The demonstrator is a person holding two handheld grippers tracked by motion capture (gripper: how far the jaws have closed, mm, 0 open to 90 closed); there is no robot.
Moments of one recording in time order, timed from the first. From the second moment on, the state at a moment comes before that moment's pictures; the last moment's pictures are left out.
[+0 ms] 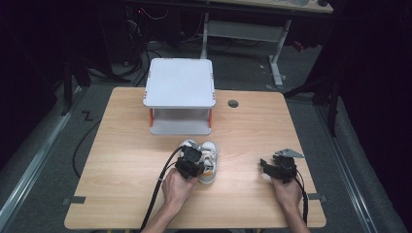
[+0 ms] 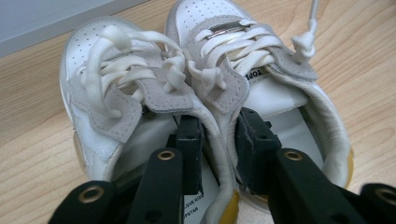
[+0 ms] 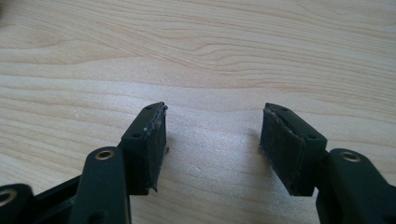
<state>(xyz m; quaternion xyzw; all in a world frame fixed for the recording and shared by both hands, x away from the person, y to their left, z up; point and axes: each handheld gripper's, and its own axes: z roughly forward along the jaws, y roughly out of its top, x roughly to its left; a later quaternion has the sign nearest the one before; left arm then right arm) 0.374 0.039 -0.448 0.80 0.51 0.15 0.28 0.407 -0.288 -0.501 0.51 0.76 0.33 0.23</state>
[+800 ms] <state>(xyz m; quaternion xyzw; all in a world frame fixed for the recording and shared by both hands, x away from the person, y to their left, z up) 0.362 0.073 -0.433 0.79 0.49 0.17 0.33 0.408 -0.288 -0.501 0.51 0.76 0.33 0.23</state>
